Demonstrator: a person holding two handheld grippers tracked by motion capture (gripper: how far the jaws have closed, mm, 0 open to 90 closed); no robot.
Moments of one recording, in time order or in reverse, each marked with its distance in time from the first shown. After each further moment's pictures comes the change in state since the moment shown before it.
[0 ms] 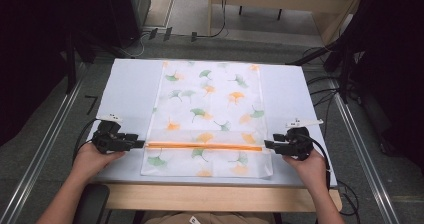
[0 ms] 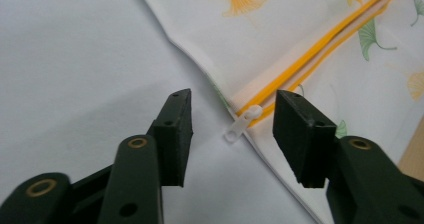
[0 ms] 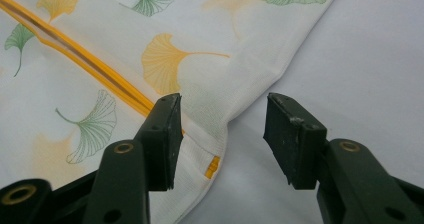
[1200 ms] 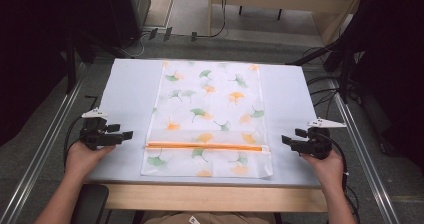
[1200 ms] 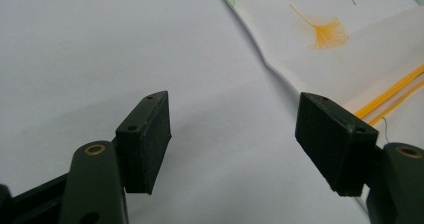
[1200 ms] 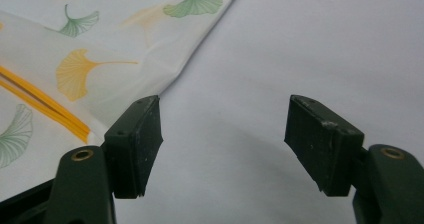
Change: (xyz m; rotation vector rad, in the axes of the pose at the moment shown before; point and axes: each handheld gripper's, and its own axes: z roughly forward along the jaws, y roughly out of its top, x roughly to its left) left arm 0.026 -0.008 -0.018 -0.129 0.192 -0.079; right arm -0.045 -0.019 -0.023 -0.110 -0.127 0.068
